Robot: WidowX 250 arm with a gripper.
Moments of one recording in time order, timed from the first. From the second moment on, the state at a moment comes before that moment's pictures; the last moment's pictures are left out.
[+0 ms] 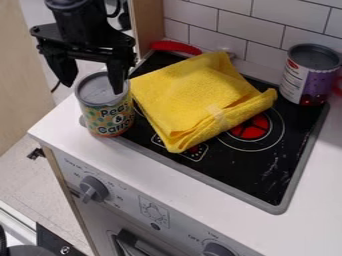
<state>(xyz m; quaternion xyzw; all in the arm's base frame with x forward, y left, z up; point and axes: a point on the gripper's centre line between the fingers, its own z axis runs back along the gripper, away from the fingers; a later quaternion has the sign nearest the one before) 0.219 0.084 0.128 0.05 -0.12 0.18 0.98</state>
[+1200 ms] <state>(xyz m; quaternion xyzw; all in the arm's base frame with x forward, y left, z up) 0.281 0.157 0.140 0.09 -0.20 0.38 0.90</state>
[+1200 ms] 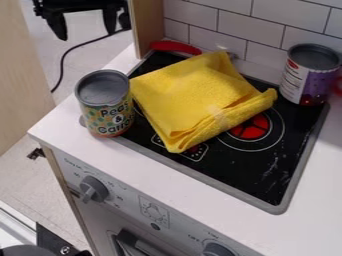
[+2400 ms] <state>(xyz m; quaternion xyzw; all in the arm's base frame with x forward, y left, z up) 0.285 0.188 0.125 0.07 -0.11 0.52 0.85</state>
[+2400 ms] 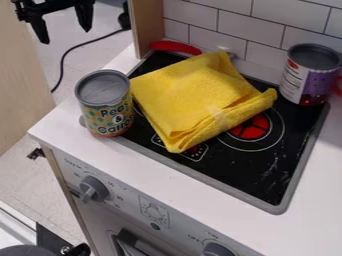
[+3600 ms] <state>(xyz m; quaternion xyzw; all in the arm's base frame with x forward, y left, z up) 0.259 0.142 0.095 0.07 -0.11 0.55 0.82</state>
